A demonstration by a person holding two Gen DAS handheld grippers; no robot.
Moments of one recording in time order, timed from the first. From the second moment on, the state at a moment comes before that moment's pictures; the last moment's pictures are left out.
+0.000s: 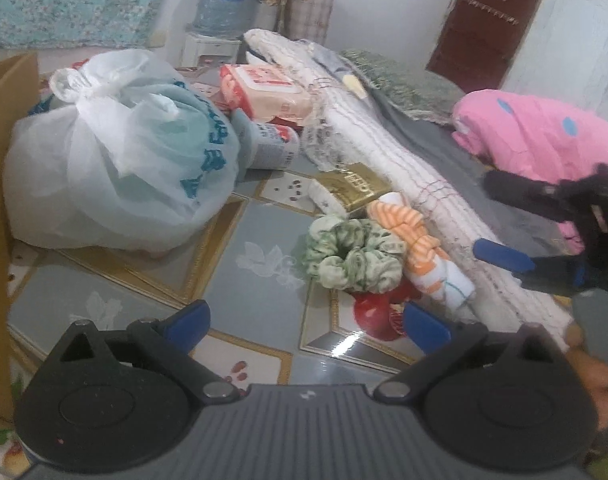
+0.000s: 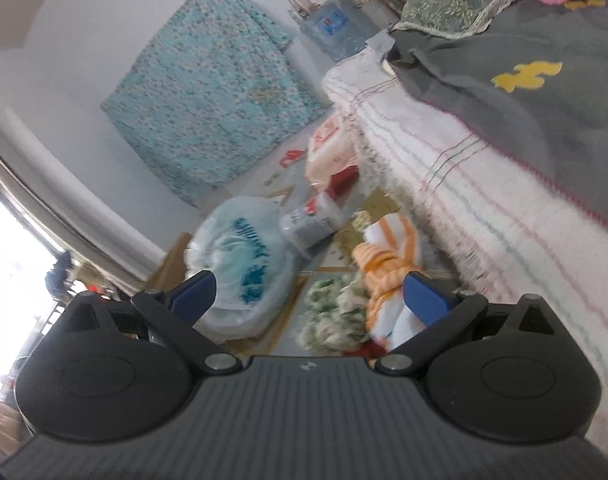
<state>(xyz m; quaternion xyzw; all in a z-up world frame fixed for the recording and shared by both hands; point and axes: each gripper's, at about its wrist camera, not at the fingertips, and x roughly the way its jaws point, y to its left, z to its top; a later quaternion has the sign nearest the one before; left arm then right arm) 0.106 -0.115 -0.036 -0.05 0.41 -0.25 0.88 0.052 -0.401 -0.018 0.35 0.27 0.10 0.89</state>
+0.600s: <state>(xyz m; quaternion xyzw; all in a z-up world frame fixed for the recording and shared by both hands) 0.107 -0.125 -0.050 -0.01 0.41 -0.26 0.87 0.081 -0.393 -0.044 0.24 0.38 0.03 0.89</state>
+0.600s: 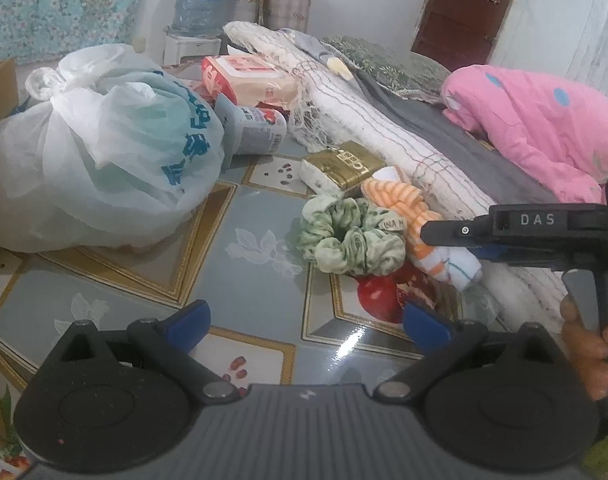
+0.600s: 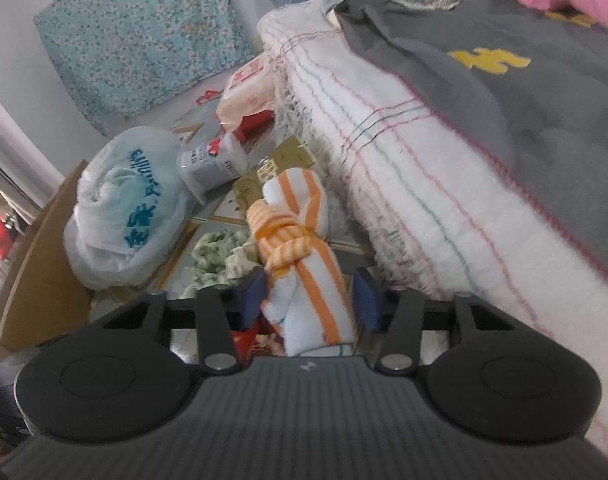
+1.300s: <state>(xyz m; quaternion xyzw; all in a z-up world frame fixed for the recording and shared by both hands) 0.088 -0.113 -0.040 -0.01 0.40 -0.28 0.87 0.046 -0.396 -0.027 0.40 0.30 0.12 0.86</state>
